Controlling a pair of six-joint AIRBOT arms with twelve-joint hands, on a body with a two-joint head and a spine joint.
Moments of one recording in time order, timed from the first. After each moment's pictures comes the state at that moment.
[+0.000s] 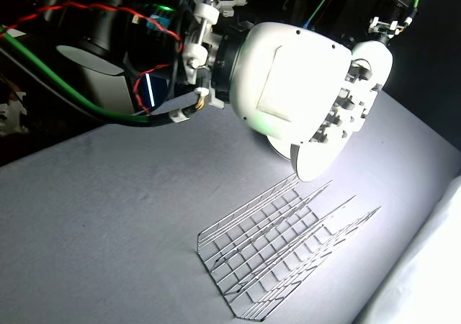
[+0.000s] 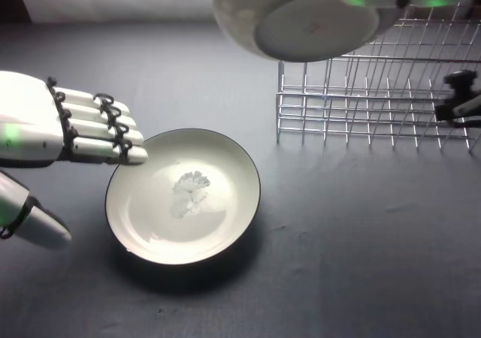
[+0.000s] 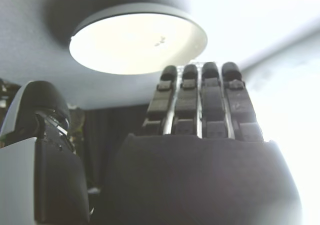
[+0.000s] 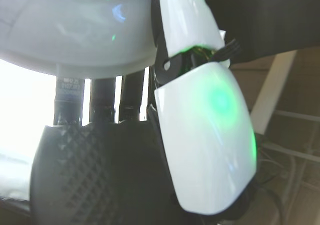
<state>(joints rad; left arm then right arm) 0.52 -0.90 1.44 1.54 -0.82 -0.12 -0.15 -0.84 0.87 0.57 0.43 -0.51</state>
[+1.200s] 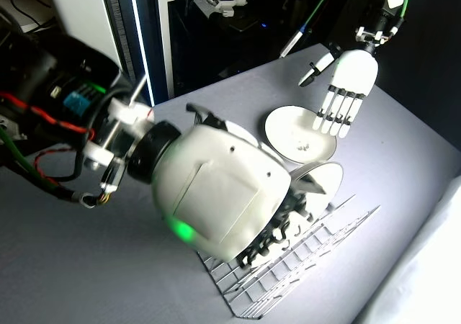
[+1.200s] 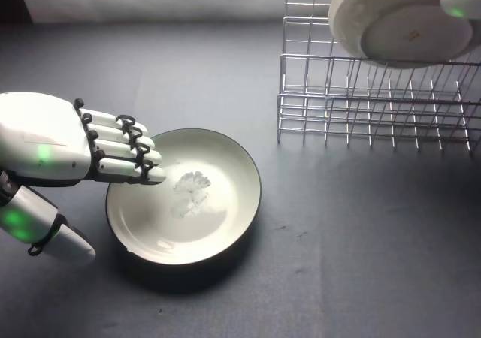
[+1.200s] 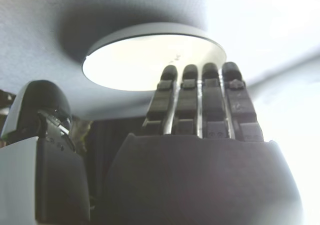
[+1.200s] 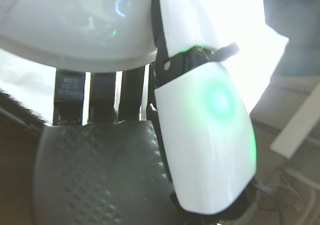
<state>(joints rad) 0.54 -0.93 1.39 1.55 -0.72 -0.13 -0.36 -0.81 1.05 0.58 0.49 -0.50</state>
